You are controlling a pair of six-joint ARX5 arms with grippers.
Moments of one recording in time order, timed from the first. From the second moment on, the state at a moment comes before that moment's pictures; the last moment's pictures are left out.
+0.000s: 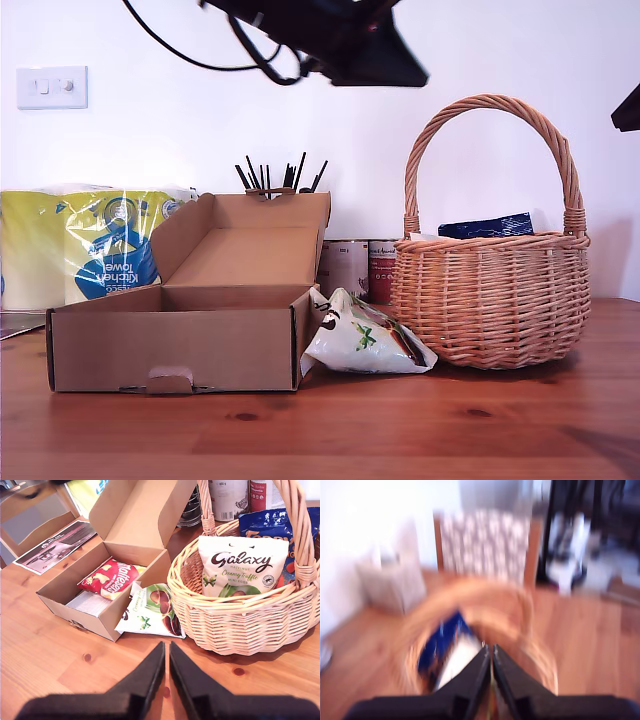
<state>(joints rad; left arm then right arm) -0.68 1.76 1.48 -0.18 0.45 0.25 0.17 0.51 0.42 -0.31 -0.42 0.05</state>
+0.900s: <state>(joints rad) -0.69 1.78 1.48 -0.51 0.23 0.50 0.17 0.51 0.42 -0.30 -0.42 0.05</state>
